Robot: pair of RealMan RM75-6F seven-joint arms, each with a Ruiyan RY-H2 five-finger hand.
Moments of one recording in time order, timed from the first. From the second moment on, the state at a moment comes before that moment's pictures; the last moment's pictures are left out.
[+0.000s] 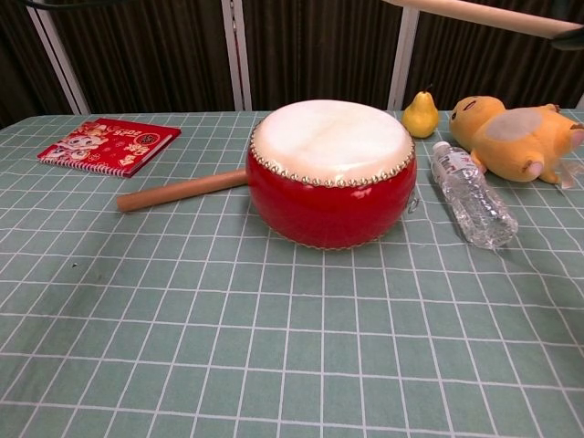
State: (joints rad) left arm -1.30 -1.30 -0.51 -1.45 0.29 0.95 0.72; right arm 0.69 -0.90 0.37 -2.01 -0.66 0.99 -0.24
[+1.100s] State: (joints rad) left arm -1.20 -1.11 -0.39 -1.56 0.35 0.87 0.59; right arm 1.04 -1.33 0.22 -1.74 -0.30 1.32 -0.92
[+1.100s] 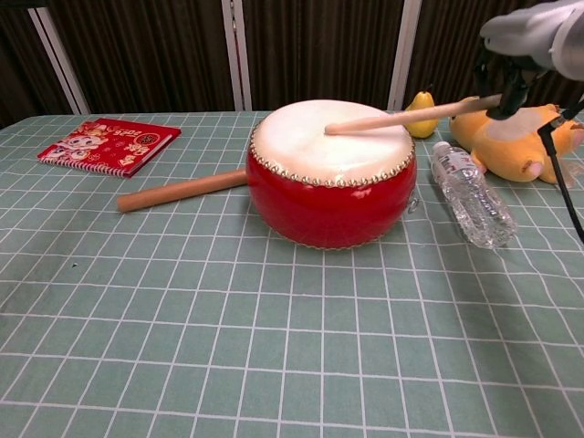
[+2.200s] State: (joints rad) left arm -1.52 -1.43 -0.09 -1.32 -0.28 0.81 1.17; right arm 0.80 -1.08 0.29 -1.82 -0.40 1.20 -0.55
